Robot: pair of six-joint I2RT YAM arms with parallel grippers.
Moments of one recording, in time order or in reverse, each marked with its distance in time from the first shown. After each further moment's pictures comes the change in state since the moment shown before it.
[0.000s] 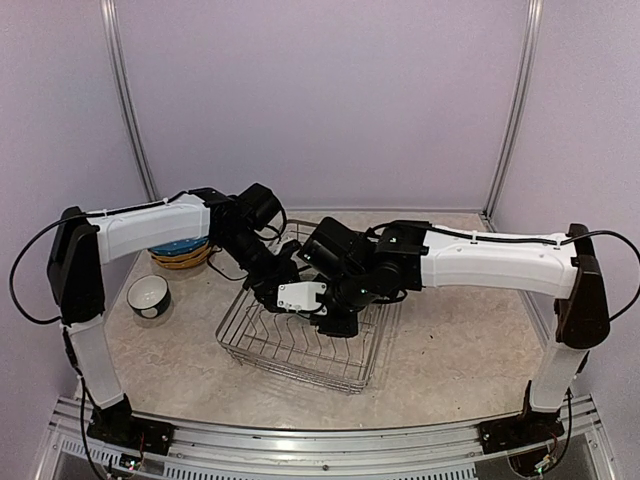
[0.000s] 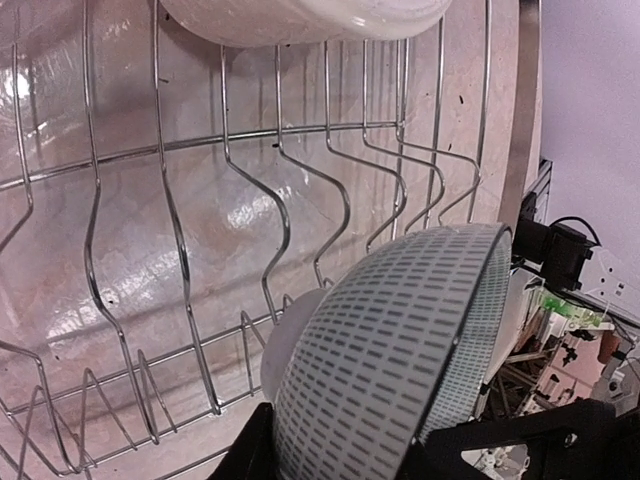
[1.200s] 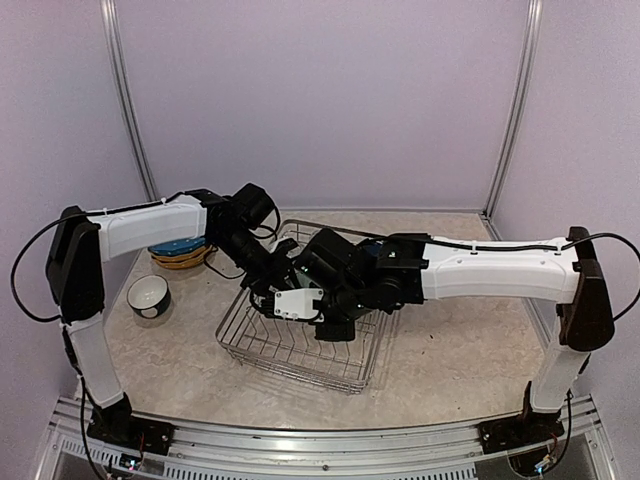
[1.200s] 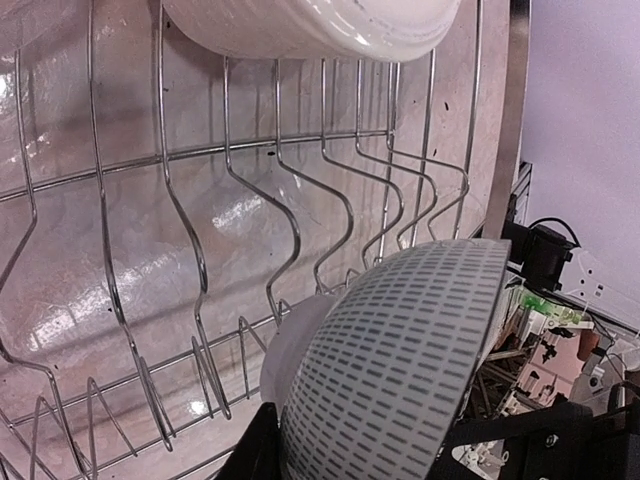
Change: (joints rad) left arm 0.044 -0.003 -0.048 0.058 0.093 -0.020; right arm 0.040 -0.016 -0.063 0.108 0.120 -0.031
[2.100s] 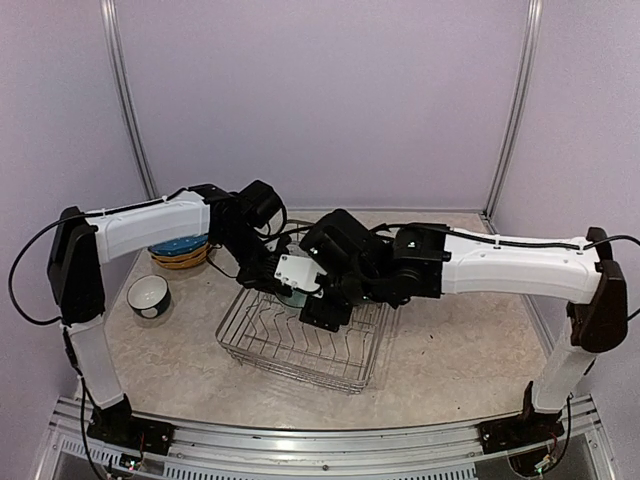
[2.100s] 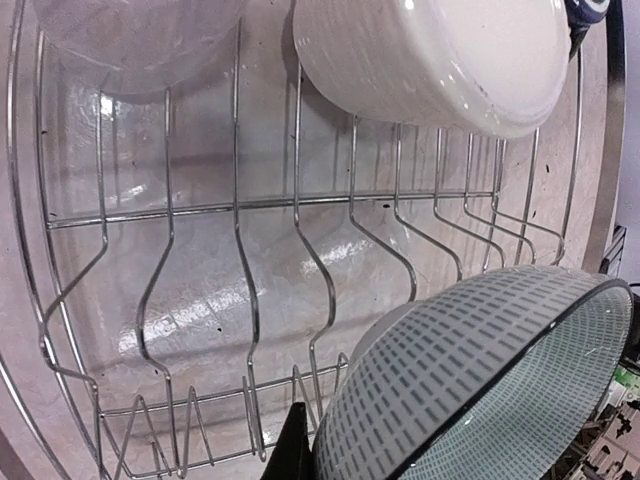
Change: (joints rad) left arm -0.049 0.004 0.064 -0.076 -0.338 -0.013; right arm 0.016 -0.045 0.029 0.055 0.159 0.197
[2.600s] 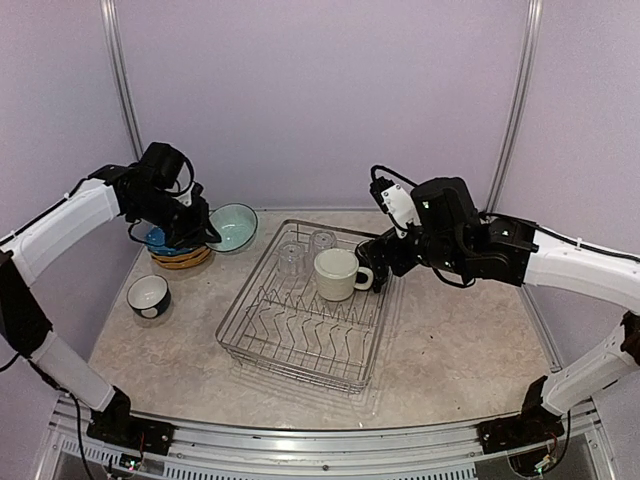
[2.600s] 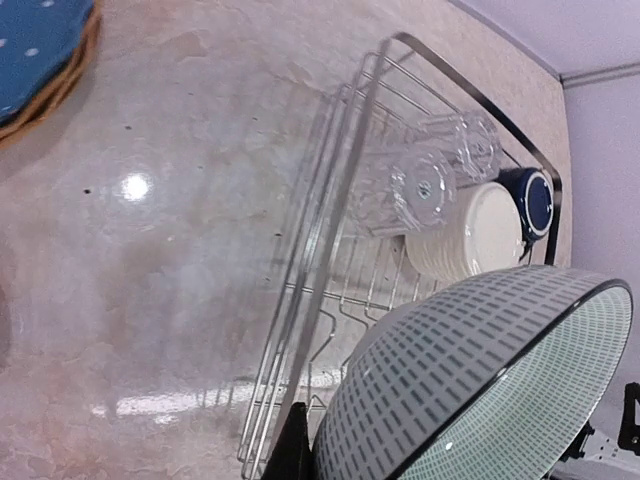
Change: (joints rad) left arm 0.323 -0.352 -0.121 0.027 -0.072 -0.022; right arm -0.247 -0.416 -0.375 0.291 0.051 0.361
